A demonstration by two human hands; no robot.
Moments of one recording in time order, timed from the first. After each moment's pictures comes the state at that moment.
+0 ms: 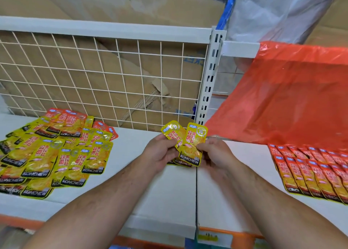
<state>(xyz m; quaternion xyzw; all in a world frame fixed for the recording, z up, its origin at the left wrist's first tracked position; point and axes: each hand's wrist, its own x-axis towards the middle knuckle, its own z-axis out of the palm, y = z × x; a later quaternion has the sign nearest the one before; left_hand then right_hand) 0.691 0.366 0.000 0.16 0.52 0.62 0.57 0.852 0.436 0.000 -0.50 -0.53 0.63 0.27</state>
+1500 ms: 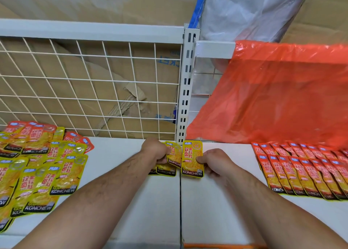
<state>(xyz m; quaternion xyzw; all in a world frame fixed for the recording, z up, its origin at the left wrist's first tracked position) 0.699 0.434 -0.012 0.28 0.80 0.33 0.42 0.901 0.477 -0.018 -0.59 -0.59 0.53 0.13</state>
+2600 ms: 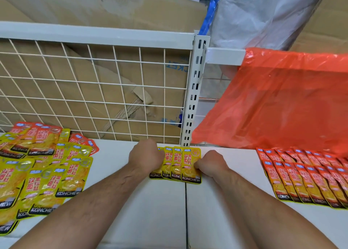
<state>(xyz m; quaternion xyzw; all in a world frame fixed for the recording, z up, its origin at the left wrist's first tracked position) 0.672 0.410 -0.011 0.46 0.87 0.15 0.11 0.862 0.482 -0.023 -0.66 -0.67 0.33 0.05</state>
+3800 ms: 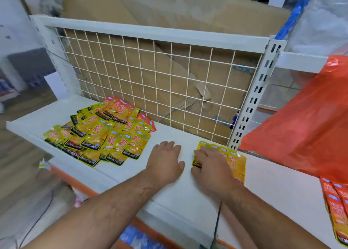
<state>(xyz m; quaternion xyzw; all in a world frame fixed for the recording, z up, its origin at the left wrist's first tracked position) 0.658 0.296 -0.025 0.51 0.86 0.05 -0.01 0.800 0.397 -0.021 -0.29 -0.95 0.10 0.07</state>
